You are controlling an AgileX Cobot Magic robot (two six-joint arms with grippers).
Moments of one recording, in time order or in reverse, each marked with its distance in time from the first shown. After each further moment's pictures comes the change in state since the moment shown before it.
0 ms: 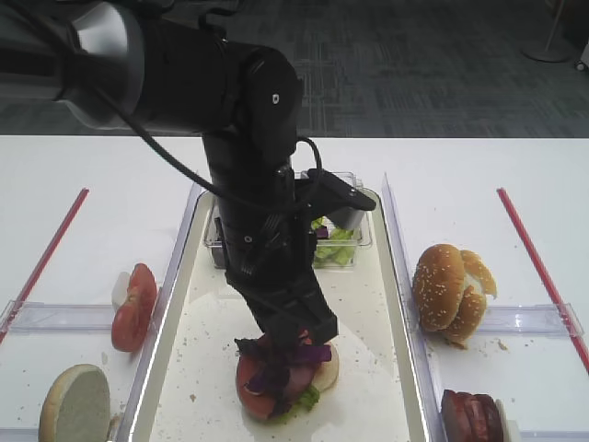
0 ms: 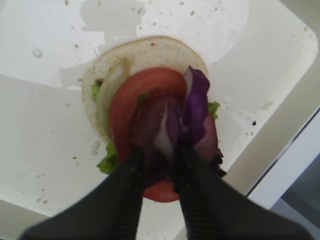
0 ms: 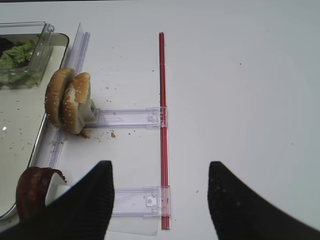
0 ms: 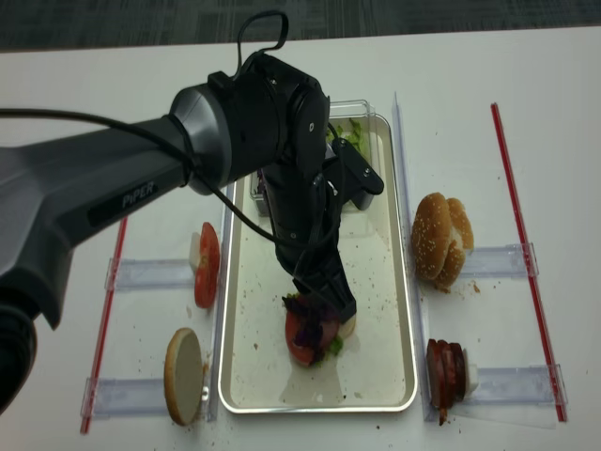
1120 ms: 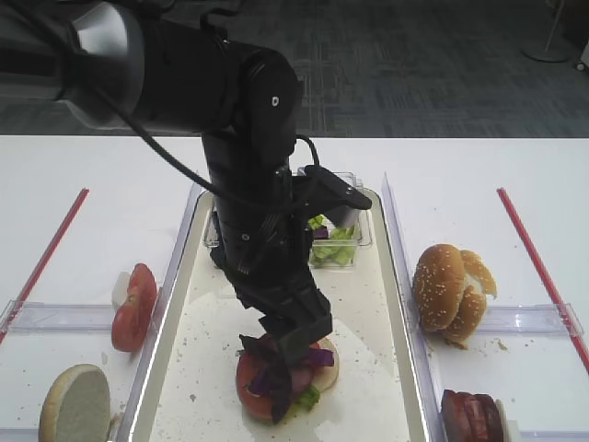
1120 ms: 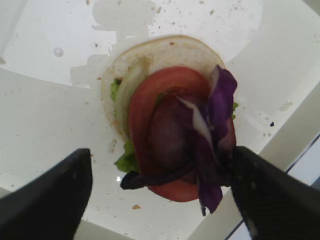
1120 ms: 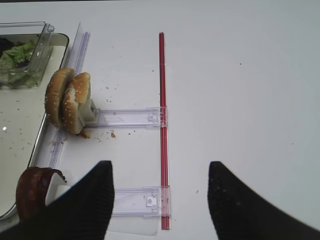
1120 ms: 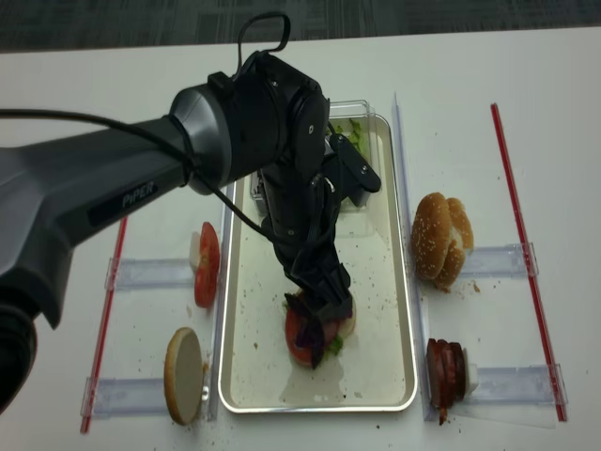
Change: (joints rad) left arm 0.000 0.000 0.000 0.047 -0.013 -0.018; right arm 0.000 0.000 0.000 0.000 0.000 0.000
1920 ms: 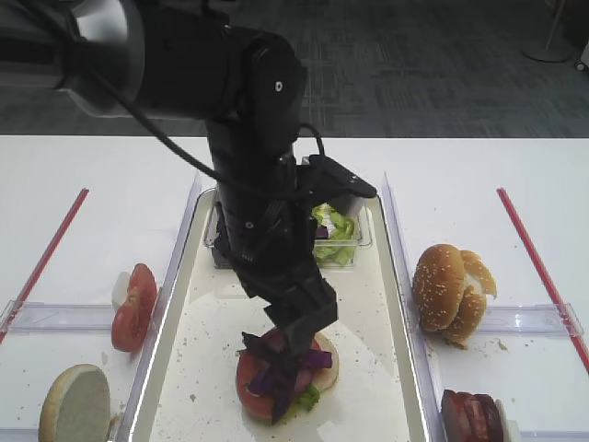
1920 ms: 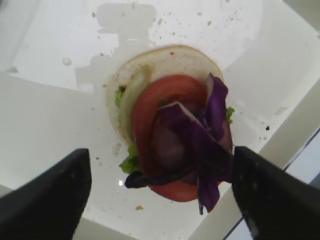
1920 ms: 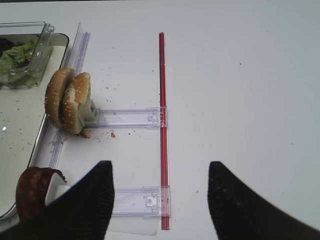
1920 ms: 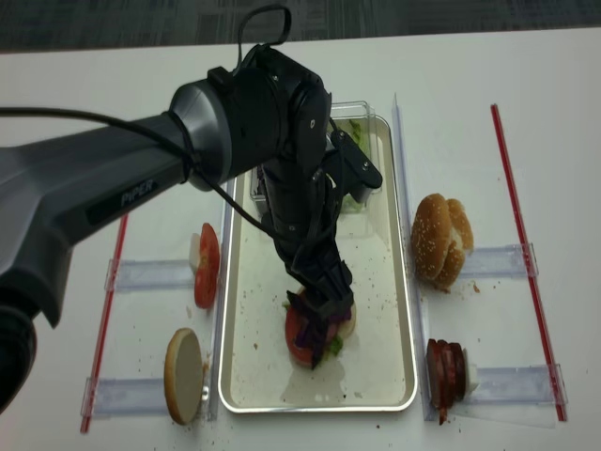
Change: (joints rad) left arm 0.000 0.000 -0.034 0.004 0.025 0.000; right arm 0.000 0.000 0.000 0.000 0.000 -0.005
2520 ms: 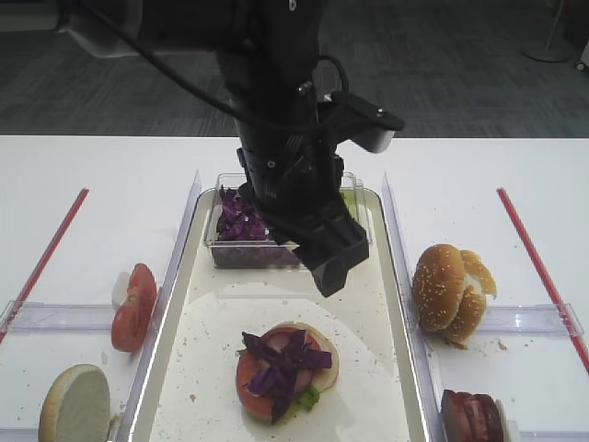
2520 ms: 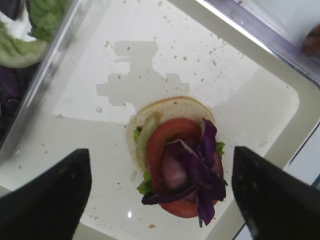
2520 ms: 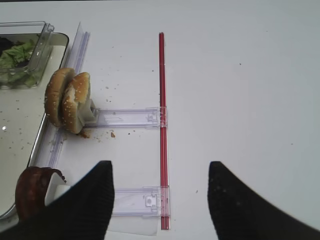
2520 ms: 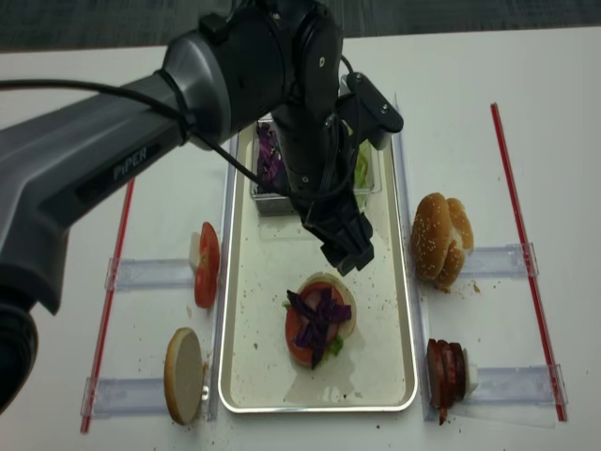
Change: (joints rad) left arm 0.000 0.000 -0.179 0.000 0.062 0.000; right arm 0.000 0.000 0.000 0.000 0.000 0.000
